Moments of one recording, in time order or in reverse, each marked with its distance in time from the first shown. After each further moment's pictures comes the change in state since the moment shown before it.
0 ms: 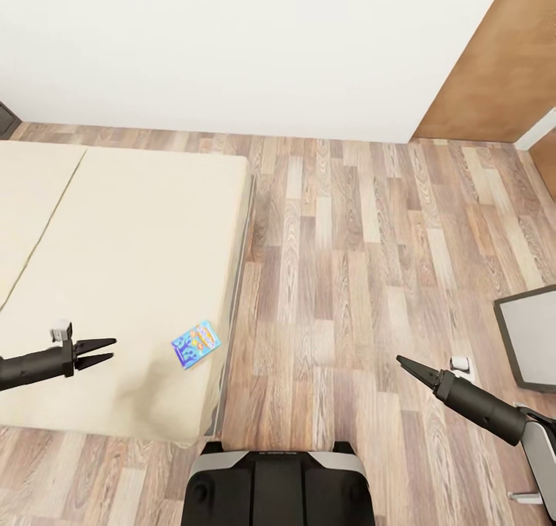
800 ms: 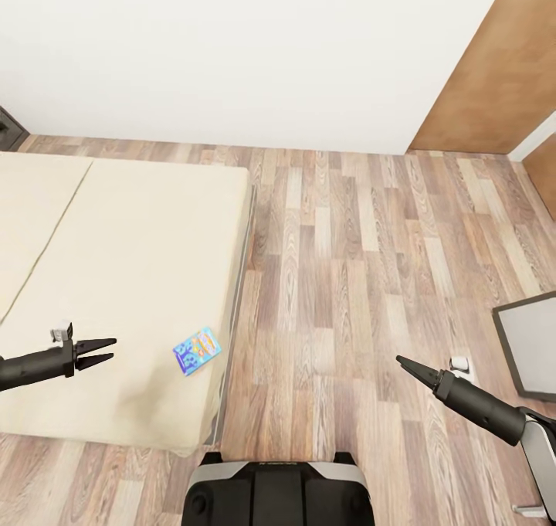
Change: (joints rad) left arm 0.000 -0.001 0.000 0.000 0.000 0.000 -0.001; right arm 0.000 0.001 0.001 0.000 0.000 0.000 0.000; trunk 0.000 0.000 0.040
